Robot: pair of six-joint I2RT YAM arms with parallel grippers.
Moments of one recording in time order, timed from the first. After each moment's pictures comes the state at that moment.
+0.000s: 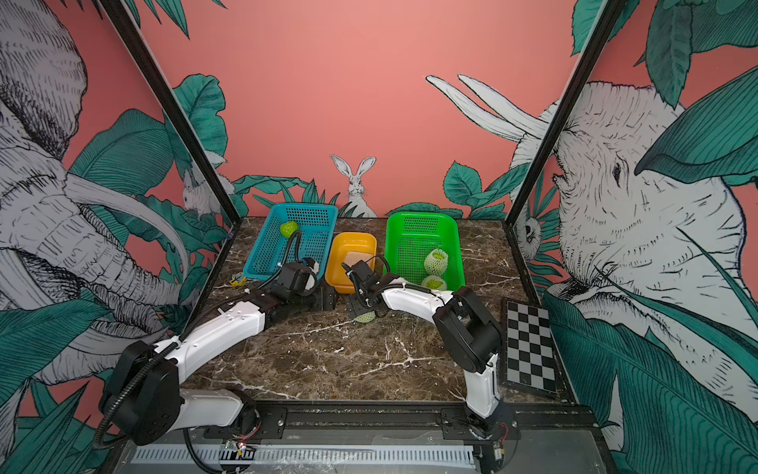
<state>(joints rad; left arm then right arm) -0.54 1.32 0.82 -0.34 0.02 -0.45 0.82 1.91 1.34 -0.50 0.04 0.33</state>
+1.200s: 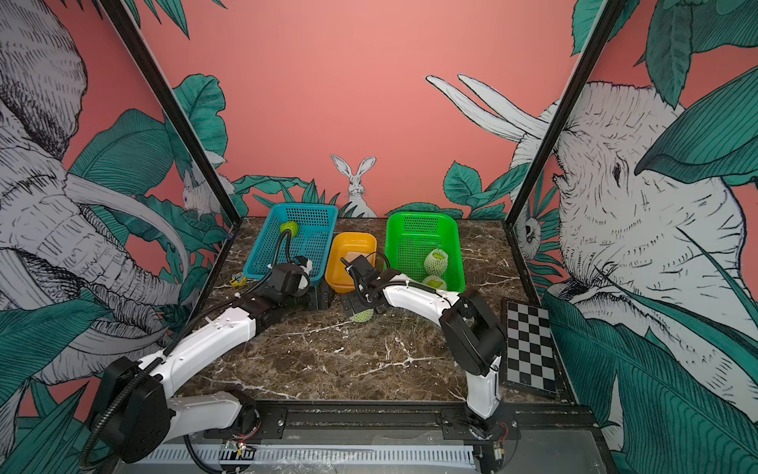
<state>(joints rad) -0.52 1.24 0.80 -0.34 0.01 -0.47 0.82 1.87 1.39 -0.58 0.00 0.32</state>
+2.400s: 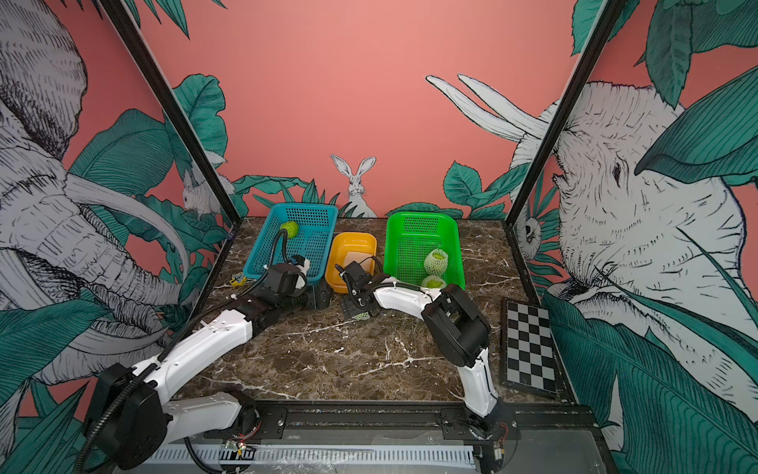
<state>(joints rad) -0.51 1.21 0.79 -0.34 0.02 -0.47 0.84 2.00 1.41 -0.50 0.03 0.34</state>
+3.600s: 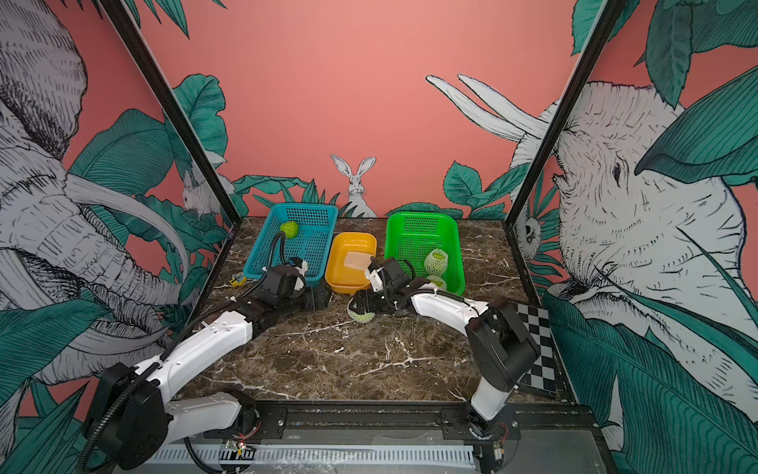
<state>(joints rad) -0.50 1.21 0.76 -0.30 0.03 -0.49 0.66 1.65 1.08 -0.27 -0.48 0.57</state>
